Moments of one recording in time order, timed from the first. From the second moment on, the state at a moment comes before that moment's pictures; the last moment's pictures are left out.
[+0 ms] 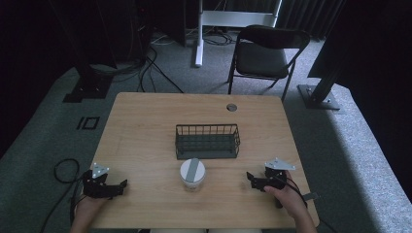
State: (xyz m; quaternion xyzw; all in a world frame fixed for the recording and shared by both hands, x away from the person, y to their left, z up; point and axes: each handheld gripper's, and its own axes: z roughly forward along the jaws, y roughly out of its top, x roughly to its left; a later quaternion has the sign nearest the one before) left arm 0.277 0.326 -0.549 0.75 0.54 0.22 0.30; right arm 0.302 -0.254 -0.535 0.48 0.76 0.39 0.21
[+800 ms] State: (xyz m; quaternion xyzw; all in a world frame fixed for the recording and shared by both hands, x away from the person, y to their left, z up) left arm 0.277 0.326 -0.549 0.75 0.54 0.22 0.30; right arm 0.292 -0.195 -0.532 0.39 0.79 0.44 0.16
